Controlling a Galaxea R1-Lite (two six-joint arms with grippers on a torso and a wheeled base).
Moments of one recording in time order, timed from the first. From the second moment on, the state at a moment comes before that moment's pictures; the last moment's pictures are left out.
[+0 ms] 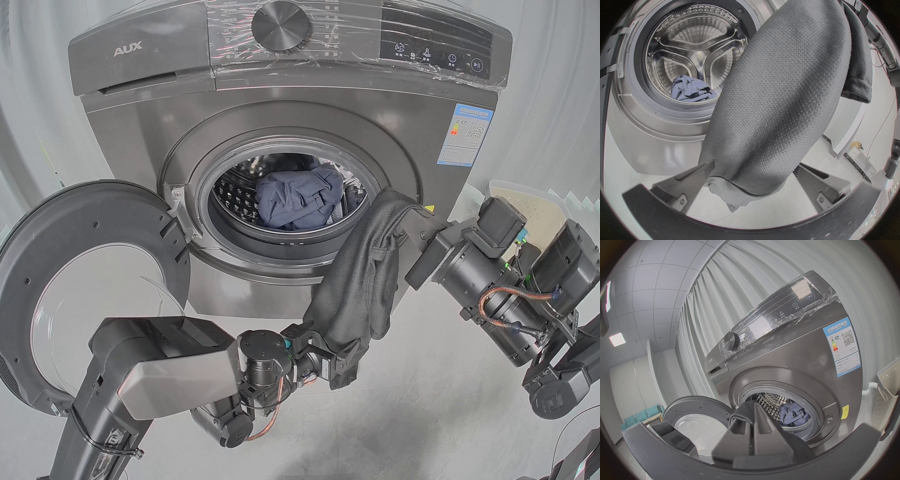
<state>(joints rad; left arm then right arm) -0.70 2.53 -0.90 -1.55 0.01 -0.13 0.75 1.70 -0.60 -1.48 -0.08 0.16</state>
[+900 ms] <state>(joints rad) -0.55 2.11 -0.50 -1.55 -0.11 -0.12 0.63 1.70 -0.60 -1.47 -0.07 0.16</state>
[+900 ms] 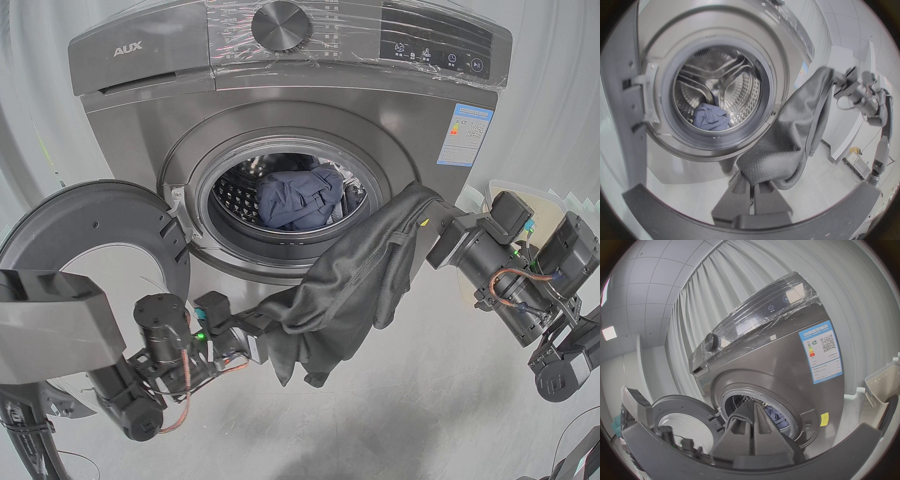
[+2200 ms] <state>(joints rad) -0.45 1.73 -0.38 -1.55 -0.16 -0.20 0.58 1.72 -0.53 -1.50 -0.02 0.16</state>
